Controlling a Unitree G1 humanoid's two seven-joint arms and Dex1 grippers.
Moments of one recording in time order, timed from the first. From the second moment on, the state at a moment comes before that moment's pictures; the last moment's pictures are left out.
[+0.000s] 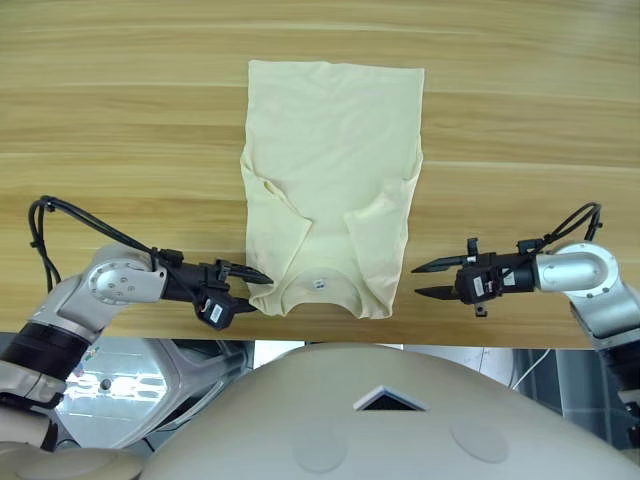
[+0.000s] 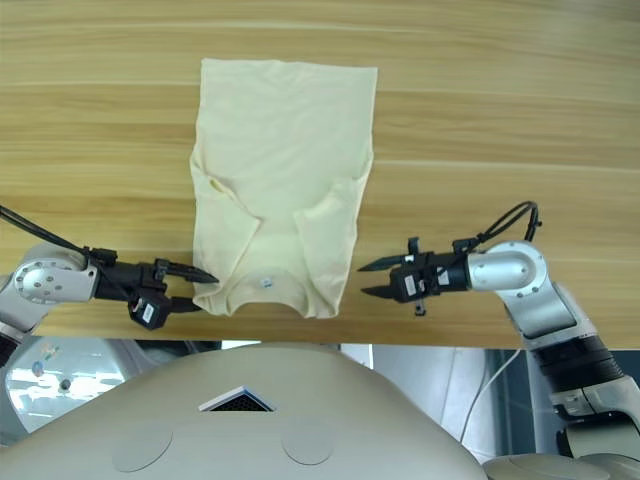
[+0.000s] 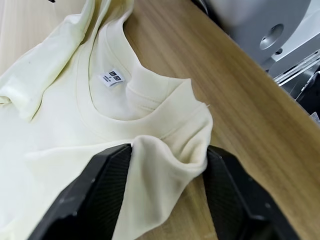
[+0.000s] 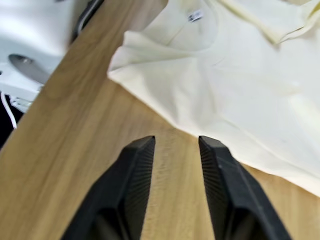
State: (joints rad) left arm 0.14 1.01 -0.43 0.03 0.10 -0.81 -1.03; right arm 0.21 -0.93 0.28 -0.10 0.07 -0.43 1.18
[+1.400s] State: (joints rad) left arm 0.16 1.00 -0.42 -0.02 0.11 -0.80 -1.03; right arm 0.20 -0.84 0.41 -0.05 0.08 -0.45 1.22
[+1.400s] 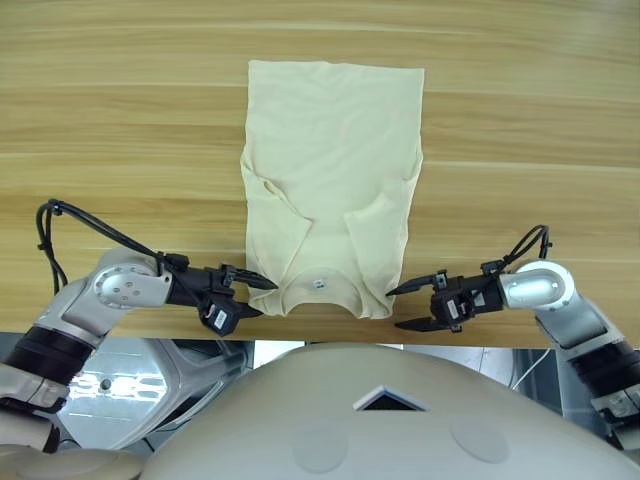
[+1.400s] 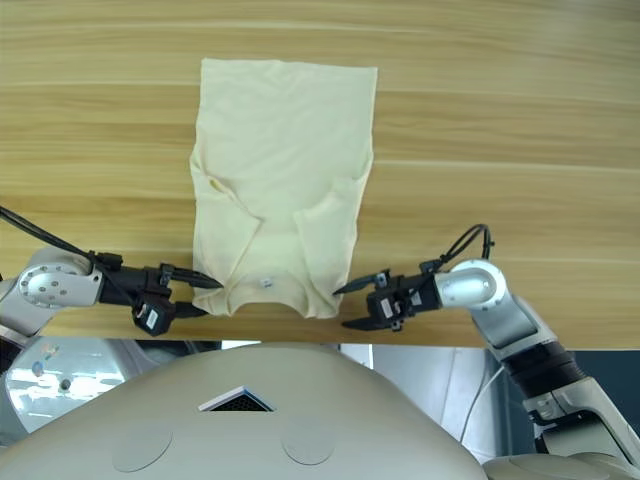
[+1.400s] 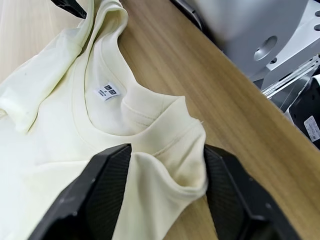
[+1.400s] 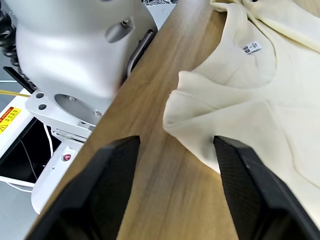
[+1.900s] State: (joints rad) left arm 0.16 0.98 -0.42 -0.01 0.12 -0.80 -1.01; right arm 0.16 -0.77 0.42 0.01 0.08 -0.47 1.20
